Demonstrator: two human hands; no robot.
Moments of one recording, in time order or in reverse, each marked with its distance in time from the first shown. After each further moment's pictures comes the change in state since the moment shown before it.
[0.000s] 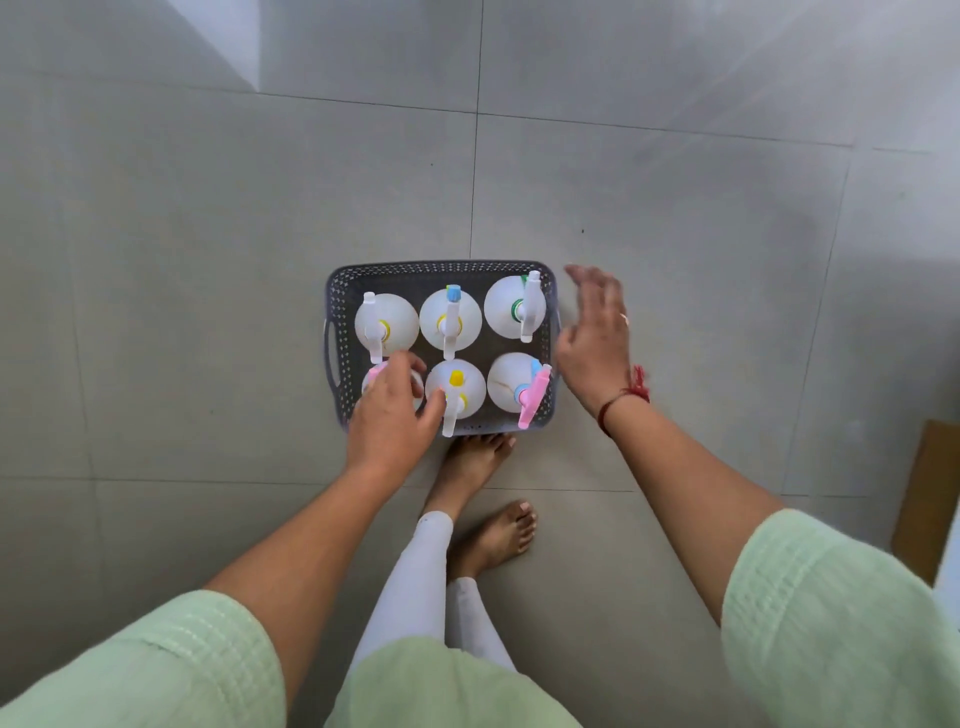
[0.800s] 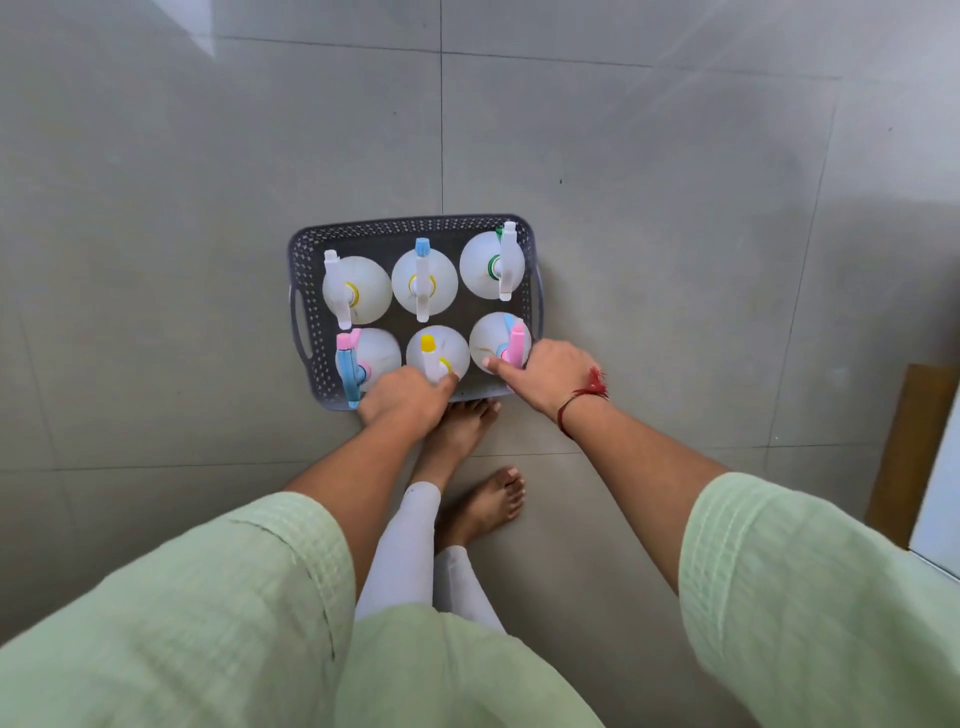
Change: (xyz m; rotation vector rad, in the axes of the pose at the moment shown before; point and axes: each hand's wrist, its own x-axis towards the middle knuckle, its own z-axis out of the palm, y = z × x) left_hand 0.018 -0.001 0.058 0.421 -0.401 -0.363; right_hand -0.052 0.016 0.022 -0.449 -0.542 0.274
